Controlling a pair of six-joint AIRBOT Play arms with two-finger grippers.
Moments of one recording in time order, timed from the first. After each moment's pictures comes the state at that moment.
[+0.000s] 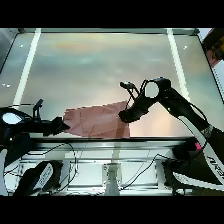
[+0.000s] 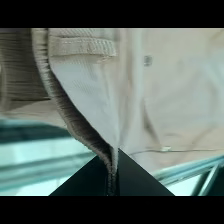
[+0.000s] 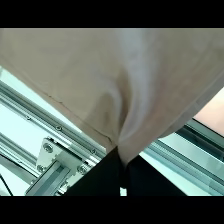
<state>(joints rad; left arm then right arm) 0.30 -0.84 0.51 0.92 -1.34 -1.37 0.56 -1.31 1.22 -1.20 1.45 1.66</state>
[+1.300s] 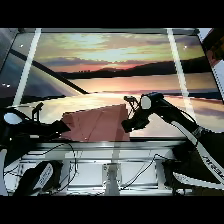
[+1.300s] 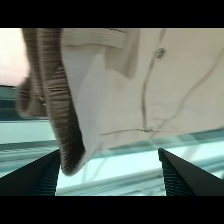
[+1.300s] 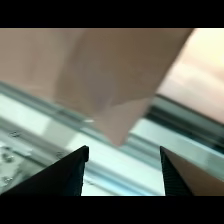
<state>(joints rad) 0.30 -0.84 0.52 1.06 -1.37 -1.41 0.57 -1.33 0.99 -1.28 1.34 1.71</state>
